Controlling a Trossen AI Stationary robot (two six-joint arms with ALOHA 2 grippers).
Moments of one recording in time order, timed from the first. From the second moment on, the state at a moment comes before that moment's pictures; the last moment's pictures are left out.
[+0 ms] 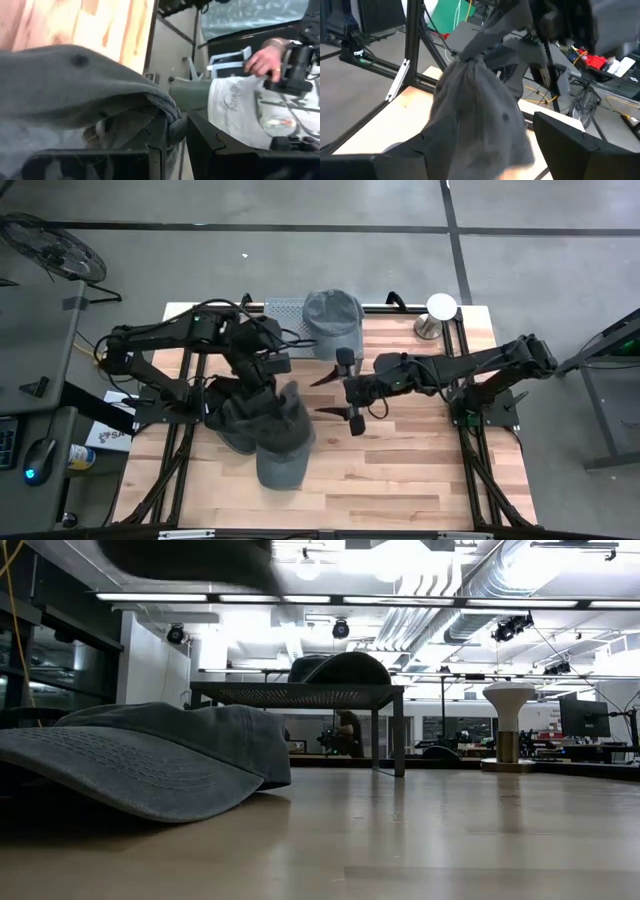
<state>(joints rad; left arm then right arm) -0.02 1.44 1.74 -1.11 0.64 -0.60 0.18 1.47 1.31 -0.03 0.04 -0.27</state>
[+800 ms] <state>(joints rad) -0.06 1.58 1.73 -0.91 0.64 -0.58 0.12 1.47 1.31 -0.19 -0.18 -0.36</state>
